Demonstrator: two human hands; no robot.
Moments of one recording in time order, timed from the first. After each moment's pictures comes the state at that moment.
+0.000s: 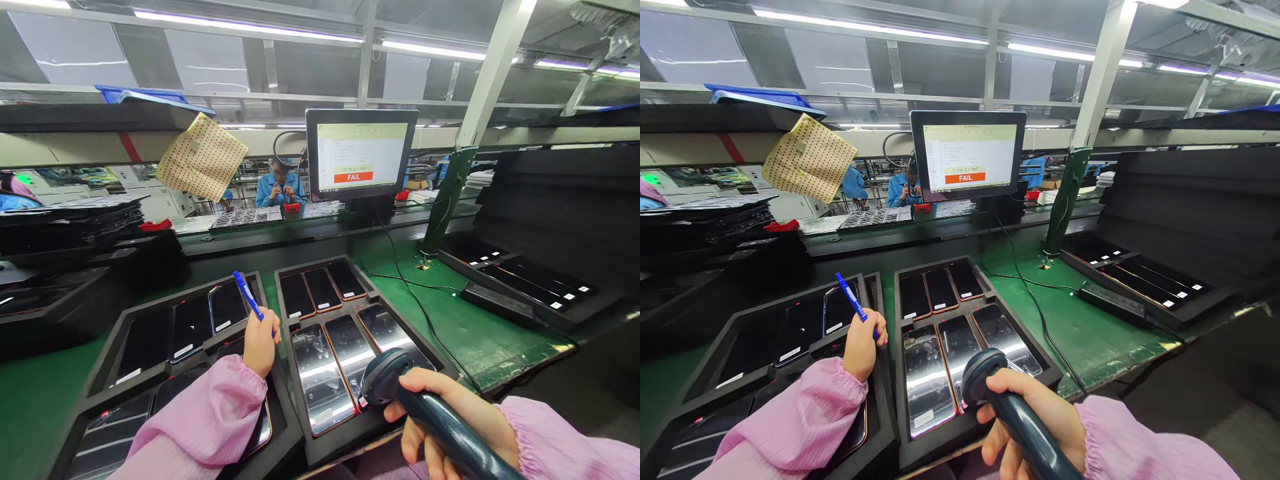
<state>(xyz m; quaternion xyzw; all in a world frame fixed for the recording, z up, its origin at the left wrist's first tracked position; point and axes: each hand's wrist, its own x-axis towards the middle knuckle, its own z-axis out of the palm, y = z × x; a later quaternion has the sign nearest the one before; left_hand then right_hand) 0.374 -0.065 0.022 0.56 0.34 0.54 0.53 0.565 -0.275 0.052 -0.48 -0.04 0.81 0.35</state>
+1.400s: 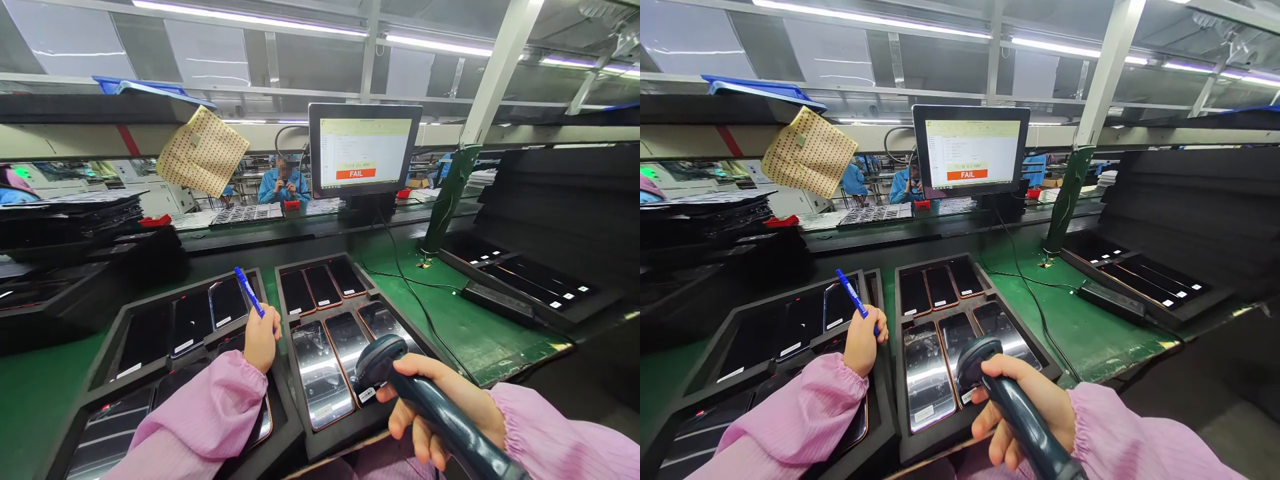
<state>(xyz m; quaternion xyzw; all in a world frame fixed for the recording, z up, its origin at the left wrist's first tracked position) 0.374 -0.065 0.020 0.56 0.33 0.55 0.53 0.564 -0.265 0.062 -0.47 -0.07 0.80 0.35</state>
